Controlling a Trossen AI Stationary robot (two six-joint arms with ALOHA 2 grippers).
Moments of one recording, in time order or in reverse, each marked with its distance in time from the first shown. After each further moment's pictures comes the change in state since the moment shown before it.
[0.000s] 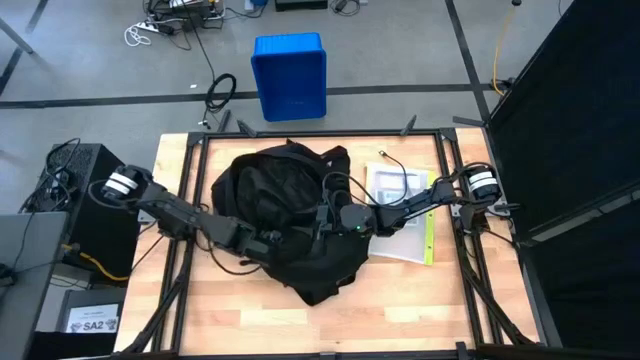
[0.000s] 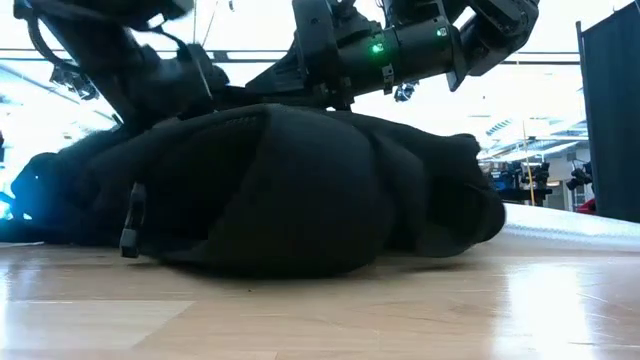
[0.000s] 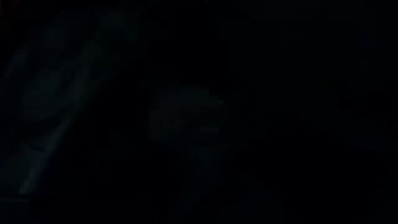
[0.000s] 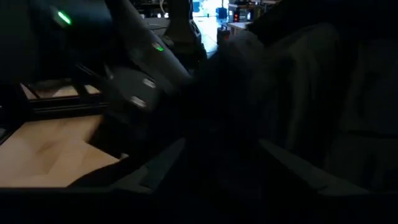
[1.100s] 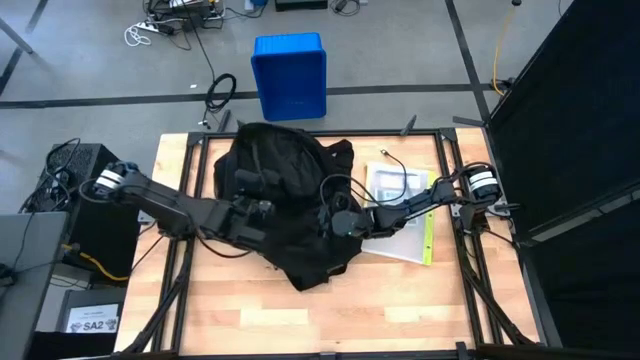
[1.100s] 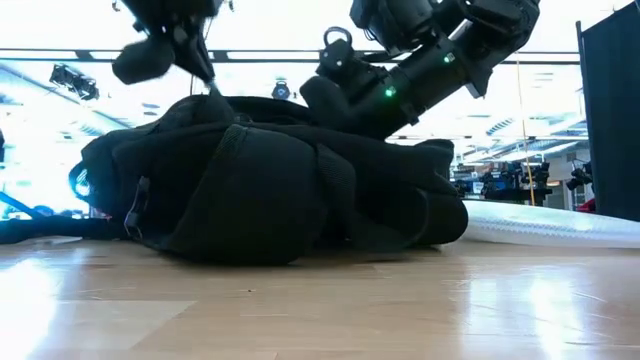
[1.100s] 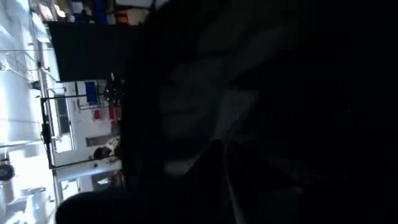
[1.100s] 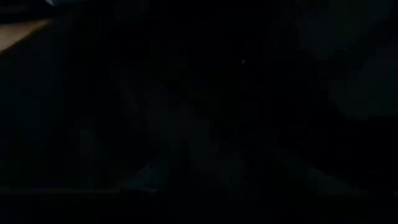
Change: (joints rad) left arm -0.014 -0.132 0.339 -0.549 -0.354 -0.309; right arm -0.003 -0.002 -0.001 -0.393 0.155 0.153
